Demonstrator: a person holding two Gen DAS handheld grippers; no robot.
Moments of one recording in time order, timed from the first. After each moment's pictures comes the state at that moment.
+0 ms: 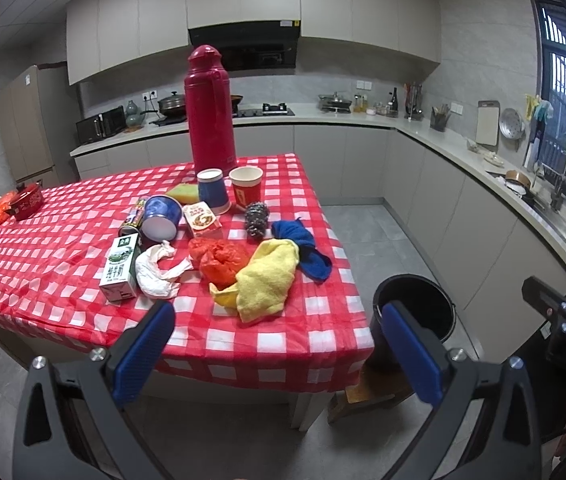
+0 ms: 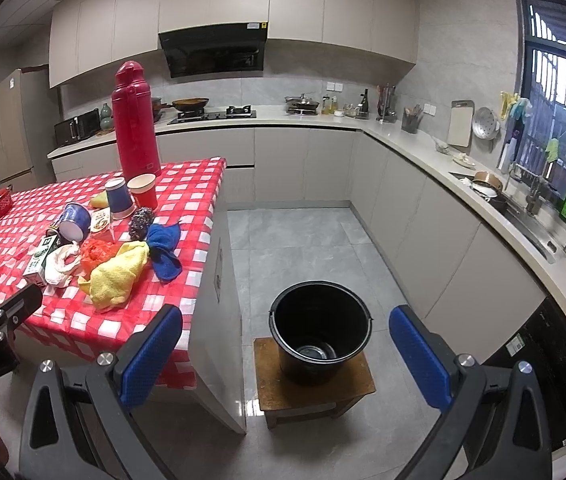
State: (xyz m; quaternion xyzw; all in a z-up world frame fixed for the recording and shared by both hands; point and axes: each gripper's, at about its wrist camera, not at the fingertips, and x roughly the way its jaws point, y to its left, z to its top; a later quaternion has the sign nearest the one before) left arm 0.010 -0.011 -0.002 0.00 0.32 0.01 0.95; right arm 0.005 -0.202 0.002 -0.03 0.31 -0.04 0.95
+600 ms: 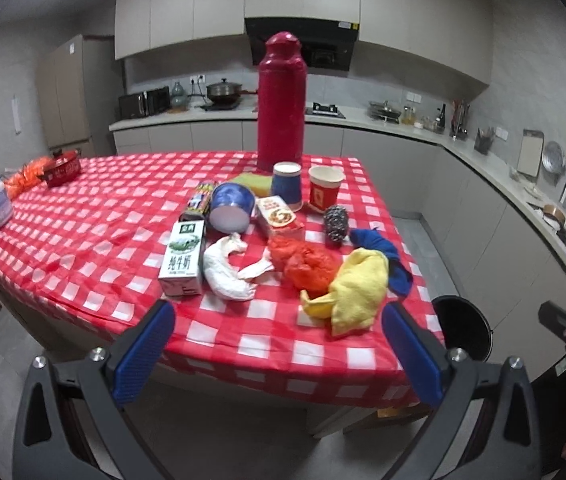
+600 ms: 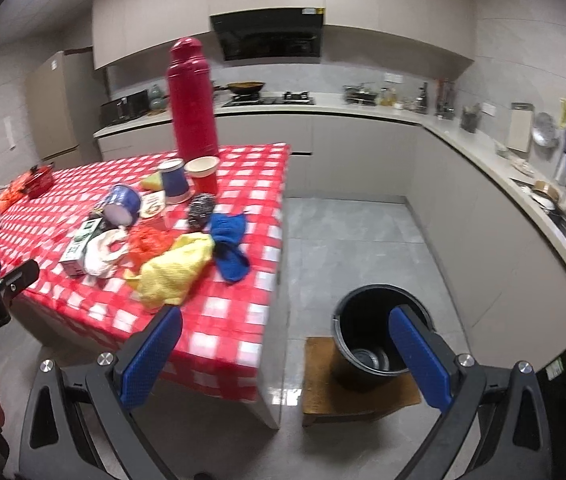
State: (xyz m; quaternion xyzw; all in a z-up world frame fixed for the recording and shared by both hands) left arm 0.026 0.098 -0.017 -0.06 0.32 0.07 0.94; right arm 0.057 -0.141 -0.017 -0.03 0.34 0.07 0.94
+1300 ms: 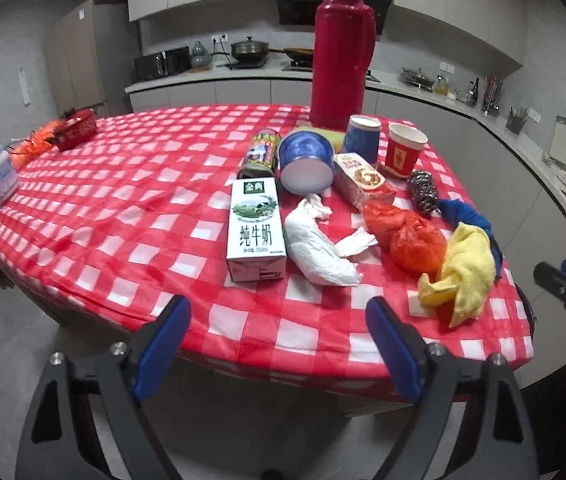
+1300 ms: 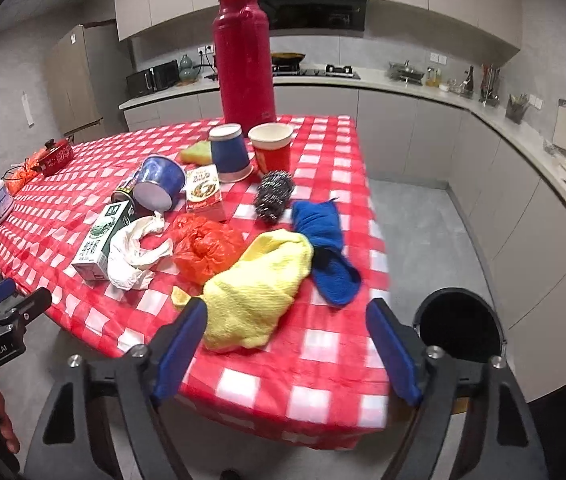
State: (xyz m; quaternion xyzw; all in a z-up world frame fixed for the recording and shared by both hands) left arm 0.075 0.194 -0.075 -0.06 0.39 0.10 0.91; right arm 0.144 -0.024 -0.070 -0.03 0.39 0.11 0.91
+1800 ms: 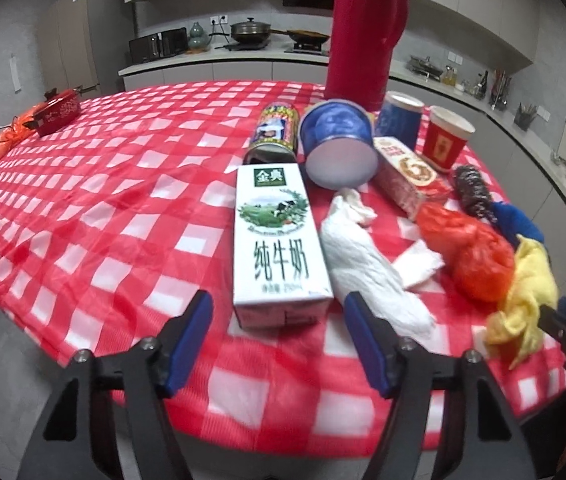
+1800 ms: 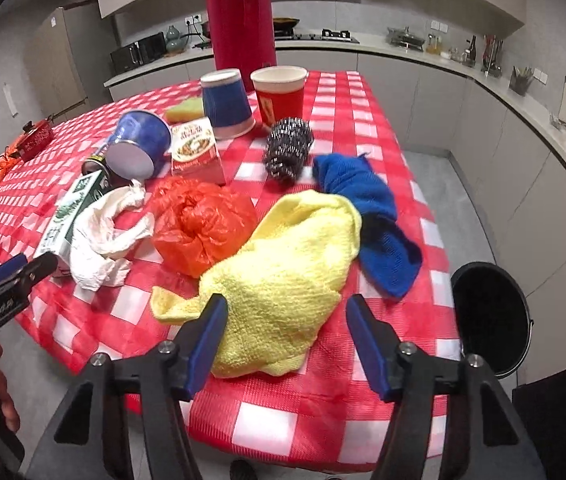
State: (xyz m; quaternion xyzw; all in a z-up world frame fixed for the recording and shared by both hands) left arm 0.141 0.230 -0.125 -0.07 0.41 0.10 0.90; right arm 0.190 0.015 -0.132 -0.03 0.44 0.09 0.89
